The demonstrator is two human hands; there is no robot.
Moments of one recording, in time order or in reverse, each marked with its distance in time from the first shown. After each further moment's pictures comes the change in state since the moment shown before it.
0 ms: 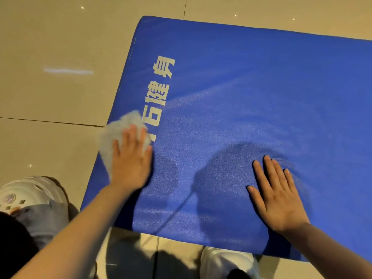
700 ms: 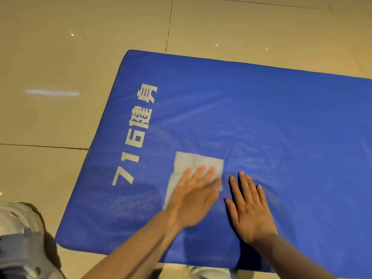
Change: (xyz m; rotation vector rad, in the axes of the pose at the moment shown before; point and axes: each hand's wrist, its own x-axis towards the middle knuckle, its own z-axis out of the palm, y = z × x) left_hand -0.027 0.139 0.041 0.138 -0.191 0.636; right_hand 0.001 -0.008 0.006 0.023 0.022 0.066
